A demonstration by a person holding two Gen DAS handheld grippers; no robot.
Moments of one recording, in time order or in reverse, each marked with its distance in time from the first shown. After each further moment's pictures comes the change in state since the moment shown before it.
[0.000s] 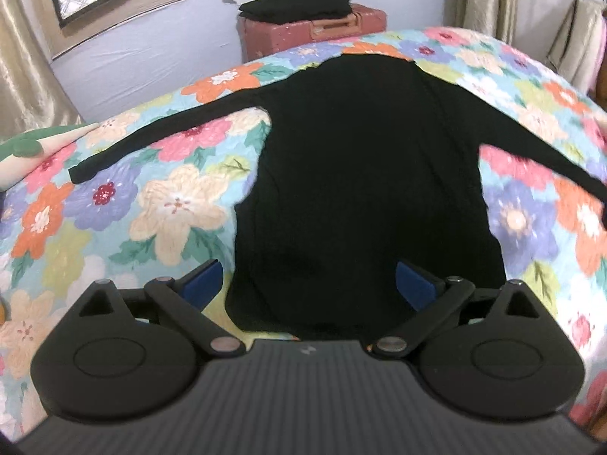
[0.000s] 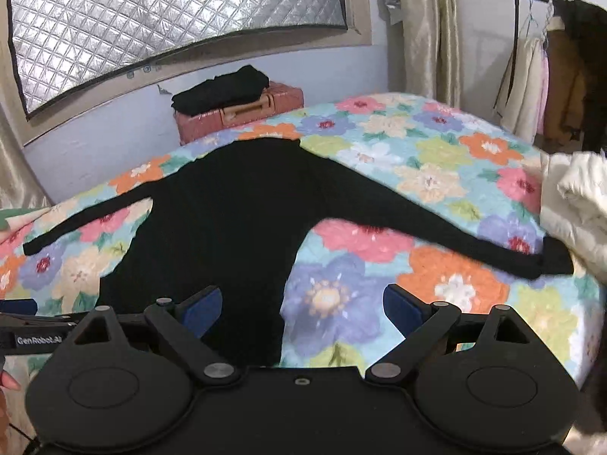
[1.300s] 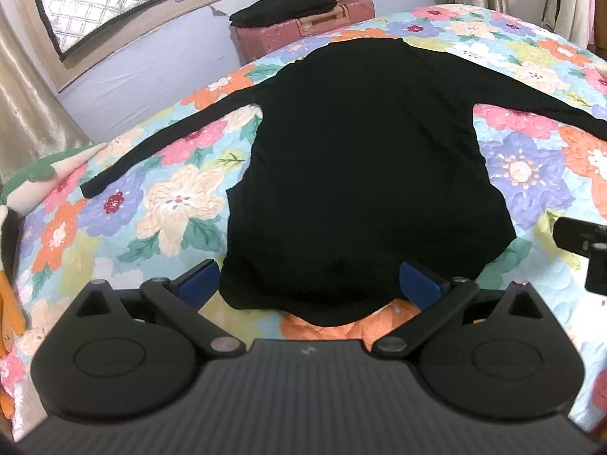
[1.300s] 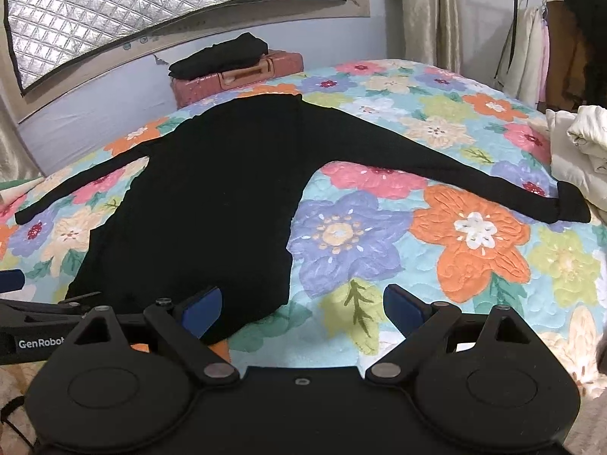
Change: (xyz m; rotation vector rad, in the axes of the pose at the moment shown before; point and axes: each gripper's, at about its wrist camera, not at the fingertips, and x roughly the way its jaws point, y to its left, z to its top) left arm 0.004 -0.038 -0.030 0.102 -0.020 0.099; right arm 0.024 0.006 -0.052 0.007 0.043 -0.013
